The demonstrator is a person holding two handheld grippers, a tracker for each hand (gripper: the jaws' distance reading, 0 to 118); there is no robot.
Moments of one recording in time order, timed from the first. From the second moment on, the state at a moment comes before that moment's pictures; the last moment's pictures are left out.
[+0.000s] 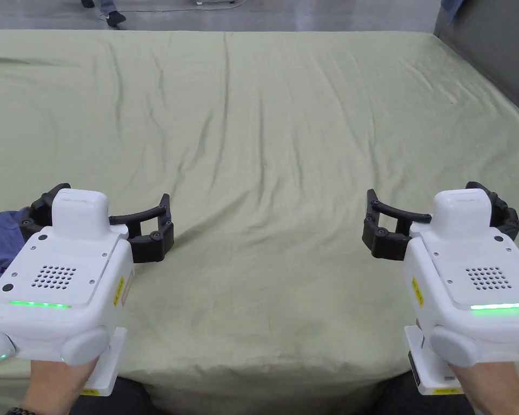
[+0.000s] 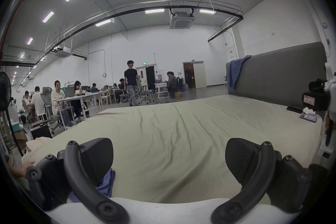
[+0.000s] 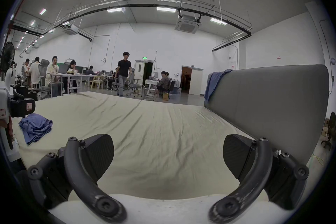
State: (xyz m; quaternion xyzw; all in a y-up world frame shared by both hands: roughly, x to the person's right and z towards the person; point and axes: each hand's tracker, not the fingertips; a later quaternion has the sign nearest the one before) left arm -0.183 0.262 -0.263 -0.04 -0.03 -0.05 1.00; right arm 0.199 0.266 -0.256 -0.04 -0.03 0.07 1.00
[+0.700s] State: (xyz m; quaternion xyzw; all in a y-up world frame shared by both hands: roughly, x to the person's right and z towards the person) left arm -0.177 0.259 -0.265 -0.04 -0.04 -0.07 1.00; right arm 0.200 0.267 -0.257 -0.04 -0.05 0.06 1.00
